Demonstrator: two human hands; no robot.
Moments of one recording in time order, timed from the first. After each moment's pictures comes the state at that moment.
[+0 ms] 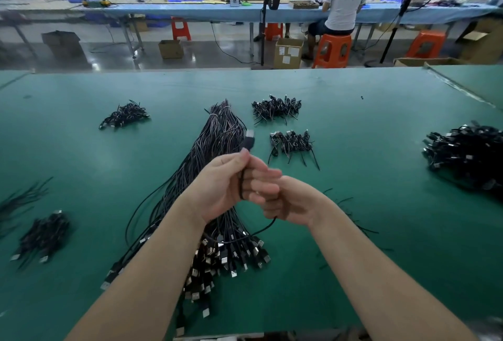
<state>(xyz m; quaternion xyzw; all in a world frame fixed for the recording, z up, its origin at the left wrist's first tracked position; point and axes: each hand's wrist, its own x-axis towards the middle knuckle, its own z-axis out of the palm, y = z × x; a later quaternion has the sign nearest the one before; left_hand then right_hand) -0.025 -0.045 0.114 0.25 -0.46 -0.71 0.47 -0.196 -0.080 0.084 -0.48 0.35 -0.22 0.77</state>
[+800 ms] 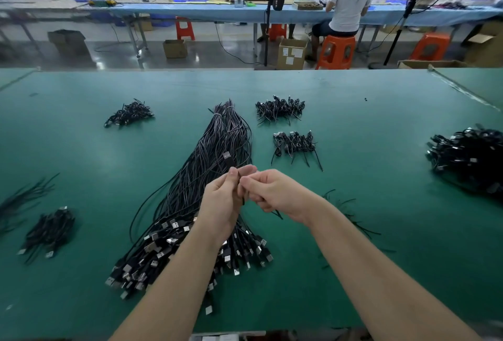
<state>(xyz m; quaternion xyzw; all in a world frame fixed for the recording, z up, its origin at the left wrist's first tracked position) -0.036 -0.031 0.064 0.42 -0.31 -0.58 0.62 -0.174 -0.066 0.108 -0.67 0.38 -0.21 0.60</state>
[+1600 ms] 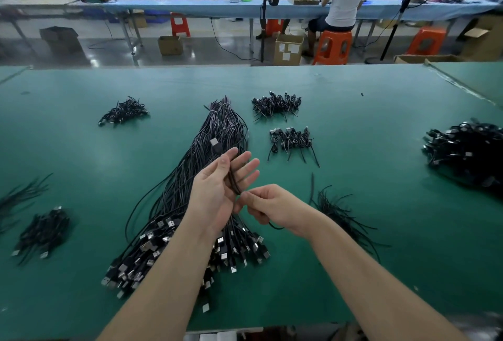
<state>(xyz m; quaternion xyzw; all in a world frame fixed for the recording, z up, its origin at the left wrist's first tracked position) -0.039 -0.036 0.085 0.34 -0.20 -0.61 0.69 -0.185 -0.059 0.064 -0.67 0.35 -0.22 0.62</state>
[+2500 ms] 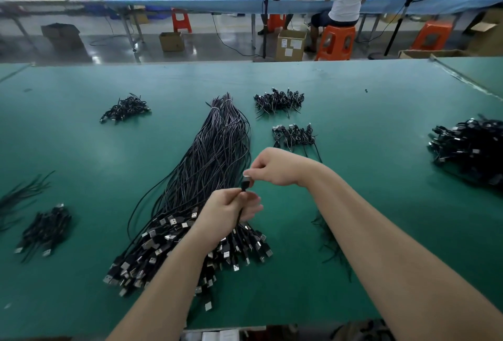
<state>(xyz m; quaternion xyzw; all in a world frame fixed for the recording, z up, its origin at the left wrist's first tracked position) -0.034 -0.016 0.052 0.55 -0.42 -0.55 0.46 -0.176 -0.114 0.127 -0.83 0.43 -0.04 0.36</state>
